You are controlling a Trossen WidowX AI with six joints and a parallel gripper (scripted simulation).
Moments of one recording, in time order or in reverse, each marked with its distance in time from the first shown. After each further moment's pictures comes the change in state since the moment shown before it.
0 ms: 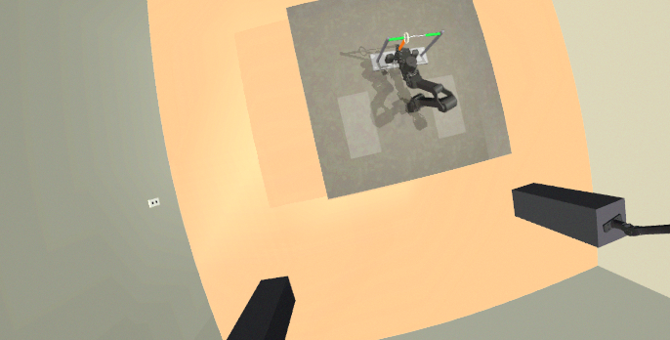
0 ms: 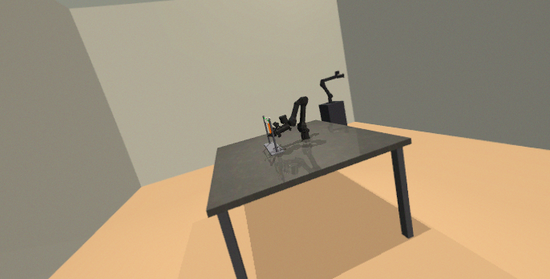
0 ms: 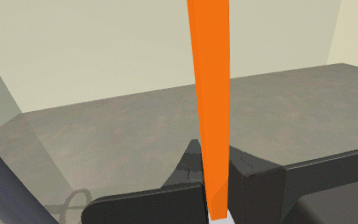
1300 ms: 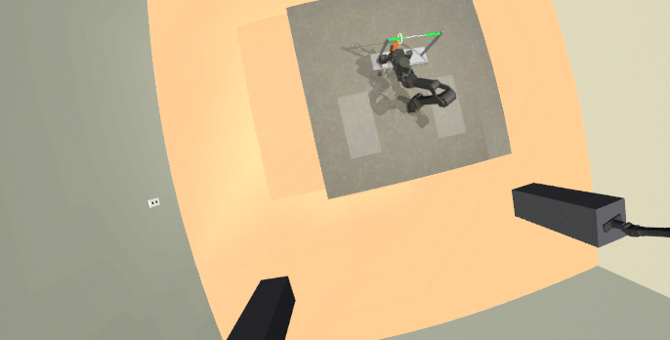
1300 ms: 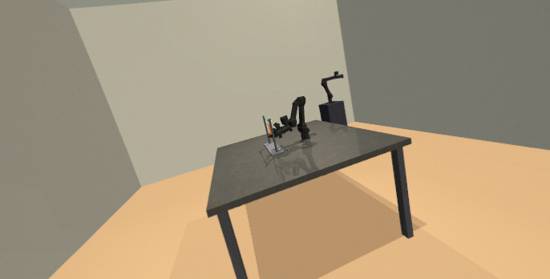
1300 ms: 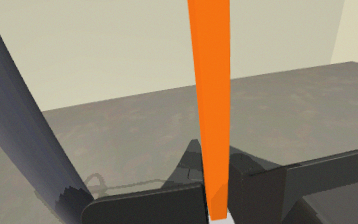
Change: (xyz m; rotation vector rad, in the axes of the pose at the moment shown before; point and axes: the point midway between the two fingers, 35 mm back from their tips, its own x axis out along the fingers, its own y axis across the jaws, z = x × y) arm 0.003 0.035 -0.001 0.010 -0.007 0.006
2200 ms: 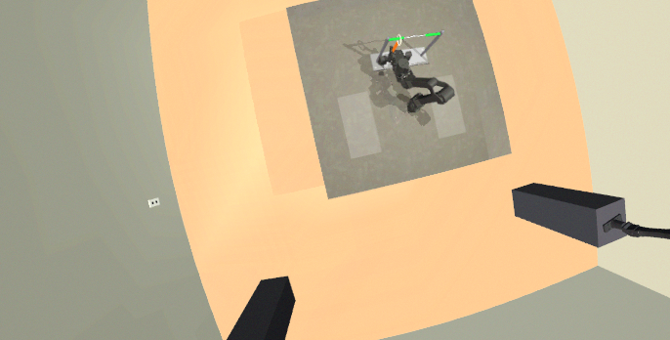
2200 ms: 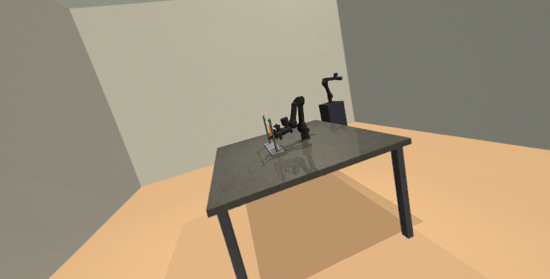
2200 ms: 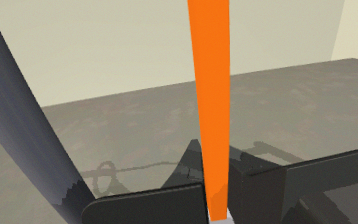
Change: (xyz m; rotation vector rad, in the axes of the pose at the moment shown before) arm 0.002 0.000 -0.013 -0.002 0.005 0.000
